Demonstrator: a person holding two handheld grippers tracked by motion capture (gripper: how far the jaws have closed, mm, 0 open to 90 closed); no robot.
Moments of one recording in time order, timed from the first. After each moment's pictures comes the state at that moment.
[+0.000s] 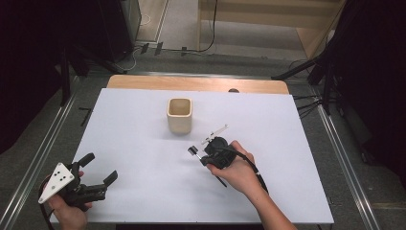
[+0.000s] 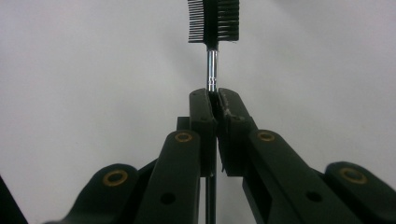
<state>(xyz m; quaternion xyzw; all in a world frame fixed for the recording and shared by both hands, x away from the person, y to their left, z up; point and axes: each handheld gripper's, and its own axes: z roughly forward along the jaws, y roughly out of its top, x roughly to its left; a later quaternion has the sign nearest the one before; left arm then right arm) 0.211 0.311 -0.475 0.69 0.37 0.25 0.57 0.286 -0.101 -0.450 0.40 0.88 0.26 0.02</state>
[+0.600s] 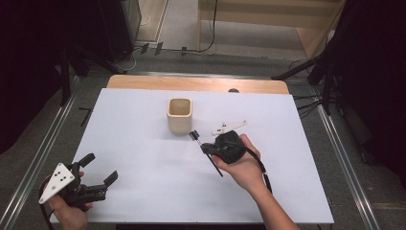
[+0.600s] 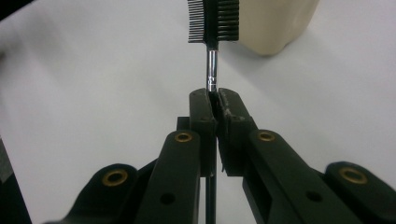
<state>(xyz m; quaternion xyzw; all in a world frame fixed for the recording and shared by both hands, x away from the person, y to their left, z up) 0.211 0.310 -0.476 0.69 0.36 0.25 0.57 0.280 -0.122 -0.421 0.39 0.83 0.38 0.07</state>
